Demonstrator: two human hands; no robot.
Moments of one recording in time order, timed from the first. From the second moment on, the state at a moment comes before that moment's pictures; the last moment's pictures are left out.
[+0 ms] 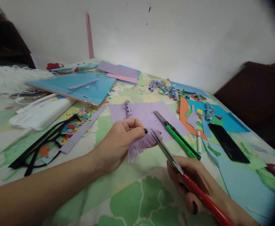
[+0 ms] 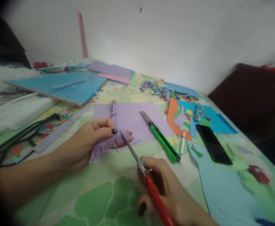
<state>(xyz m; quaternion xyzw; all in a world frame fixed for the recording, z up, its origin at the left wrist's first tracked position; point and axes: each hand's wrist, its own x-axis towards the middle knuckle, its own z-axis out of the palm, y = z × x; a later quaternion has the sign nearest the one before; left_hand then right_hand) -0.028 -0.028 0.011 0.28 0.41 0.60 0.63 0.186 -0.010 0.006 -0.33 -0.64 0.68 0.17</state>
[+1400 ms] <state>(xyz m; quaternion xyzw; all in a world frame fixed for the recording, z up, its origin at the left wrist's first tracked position) -0.030 -0.027 0.010 0.28 0.41 0.60 0.63 0.178 -0.006 0.013 -0.34 -0.69 0.62 0.14</state>
